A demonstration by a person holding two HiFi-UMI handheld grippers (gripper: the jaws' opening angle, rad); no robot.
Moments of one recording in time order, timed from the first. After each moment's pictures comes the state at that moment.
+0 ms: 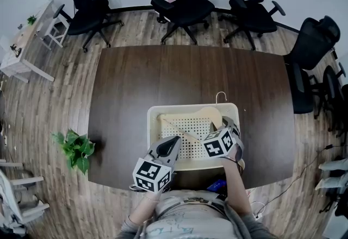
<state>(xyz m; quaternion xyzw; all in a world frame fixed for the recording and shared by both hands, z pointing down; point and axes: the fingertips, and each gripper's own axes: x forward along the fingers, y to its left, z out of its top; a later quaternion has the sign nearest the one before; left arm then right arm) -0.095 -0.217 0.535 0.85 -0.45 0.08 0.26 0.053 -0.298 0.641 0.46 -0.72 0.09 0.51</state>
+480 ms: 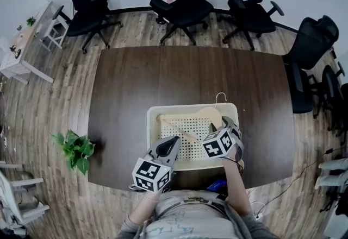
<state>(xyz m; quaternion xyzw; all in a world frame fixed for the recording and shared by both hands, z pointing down) -0.095 -0.216 0.535 0.85 -0.45 0.08 0.26 0.055 -0.295 0.643 0.46 -0.71 0.09 0.53</state>
